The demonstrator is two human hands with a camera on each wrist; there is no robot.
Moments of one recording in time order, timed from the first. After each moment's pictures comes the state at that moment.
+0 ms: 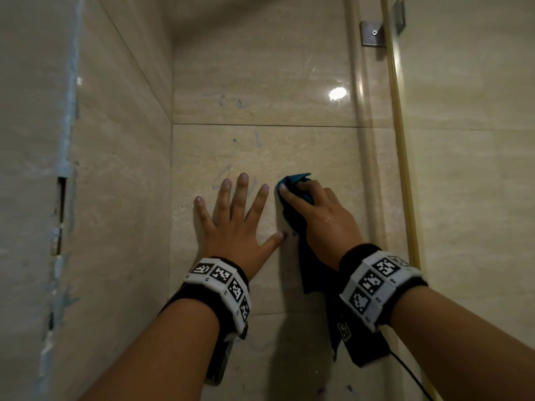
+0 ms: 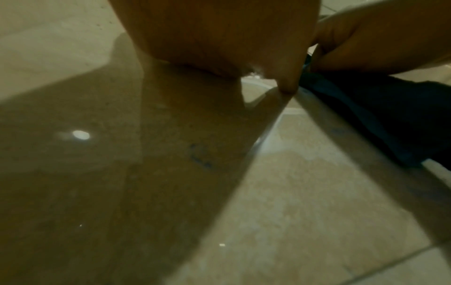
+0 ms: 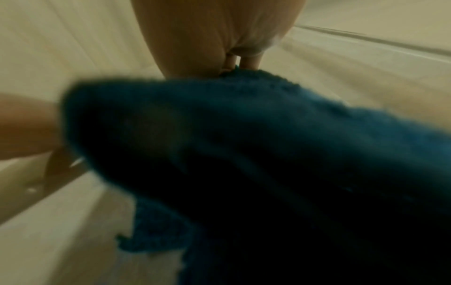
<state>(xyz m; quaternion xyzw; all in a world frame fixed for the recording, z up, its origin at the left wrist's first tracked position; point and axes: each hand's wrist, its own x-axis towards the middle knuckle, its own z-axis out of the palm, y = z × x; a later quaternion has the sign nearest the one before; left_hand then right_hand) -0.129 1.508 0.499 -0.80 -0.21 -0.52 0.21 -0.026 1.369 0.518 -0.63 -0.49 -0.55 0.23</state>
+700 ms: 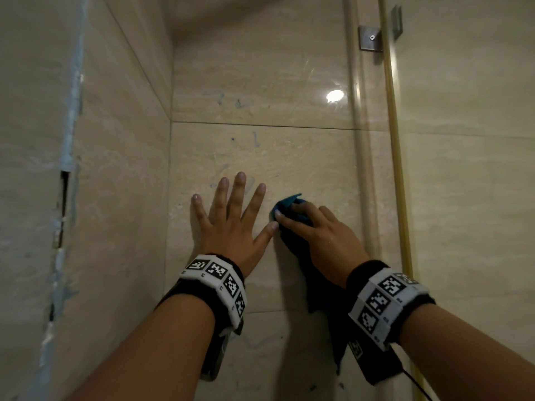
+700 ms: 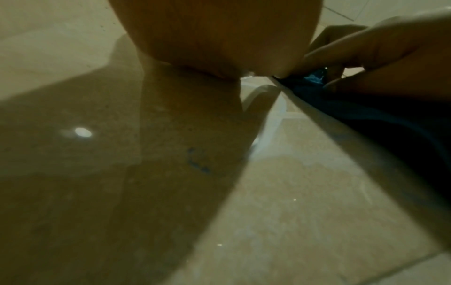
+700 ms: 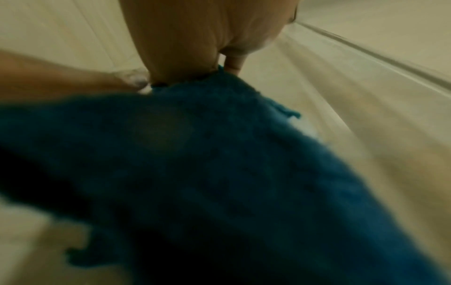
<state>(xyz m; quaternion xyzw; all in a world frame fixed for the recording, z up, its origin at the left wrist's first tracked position) -0.130 1.507 0.499 -0.81 -0.21 -0.52 0.19 -0.018 1.354 0.497 -0.61 -0.52 -0.58 0.14</state>
